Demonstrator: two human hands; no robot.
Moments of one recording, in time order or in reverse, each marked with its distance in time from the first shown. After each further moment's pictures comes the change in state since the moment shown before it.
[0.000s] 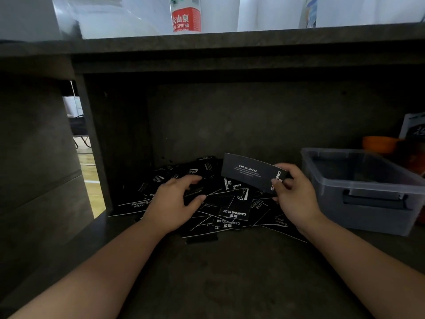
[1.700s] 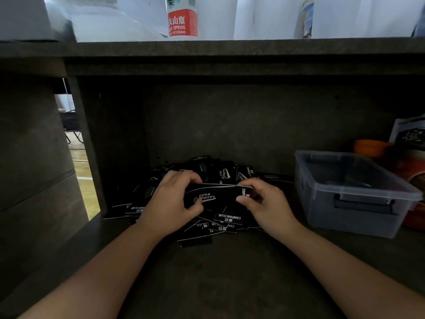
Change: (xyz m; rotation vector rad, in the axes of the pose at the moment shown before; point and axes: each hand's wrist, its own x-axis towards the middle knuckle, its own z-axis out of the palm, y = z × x) left_hand -0.004 0.024 -0.017 -0.081 0.124 0.191; right_hand -0.019 -0.014 0.019 -0.190 -0.307 -0.225
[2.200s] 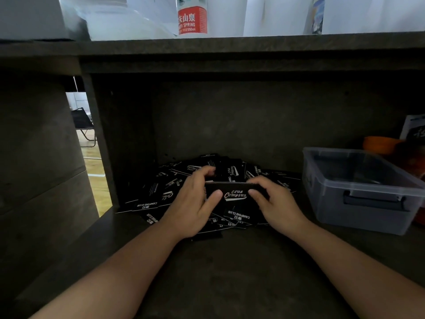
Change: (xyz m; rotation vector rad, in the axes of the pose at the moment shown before) left_hand -0.008 0.012 0.010 -0.180 -0.180 -0.094; right_hand 0.000 0.007 0.001 -0.150 -0.054 -0.054
